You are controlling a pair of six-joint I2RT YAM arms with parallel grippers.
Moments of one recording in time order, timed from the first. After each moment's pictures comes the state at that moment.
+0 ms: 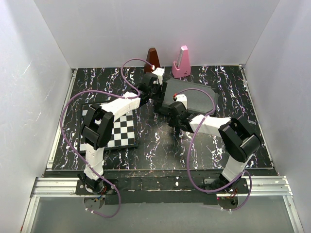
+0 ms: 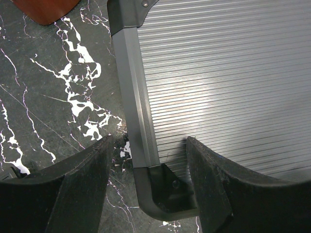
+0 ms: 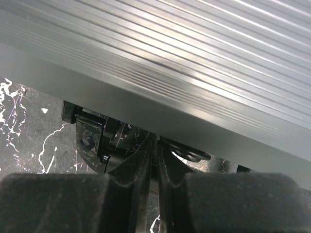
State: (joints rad) left arm -0.59 2.01 1.53 -0.13 -0.07 -0.12; right arm 0.71 1.73 0.93 -0.05 0.46 0.42
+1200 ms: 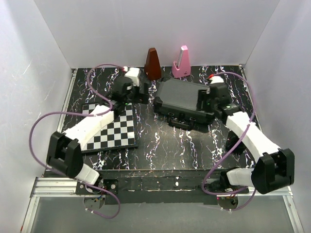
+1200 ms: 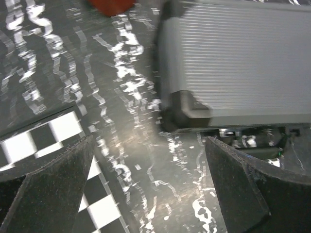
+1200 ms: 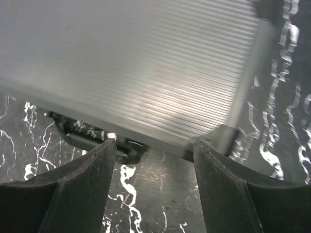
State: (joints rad) left arm -0.53 1.55 1.20 -0.13 -0.07 -0.18; right arm 0.41 1.31 1.02 -0.40 0.17 0.24
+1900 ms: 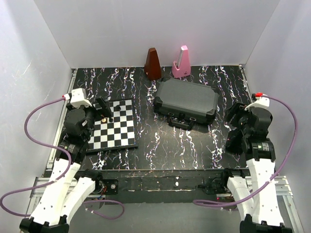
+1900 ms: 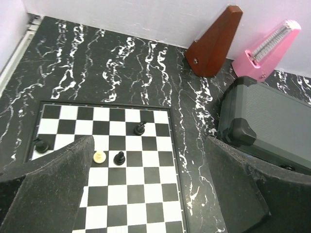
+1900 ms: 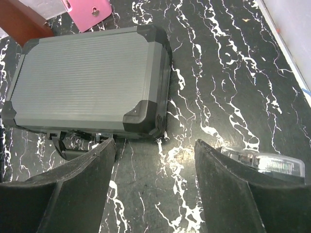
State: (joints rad) left arm -0.26 0.70 0.81 -0.27 -0.25 -0.28; right arm -0.05 0.68 0.82 -0.53 -0.01 0.28
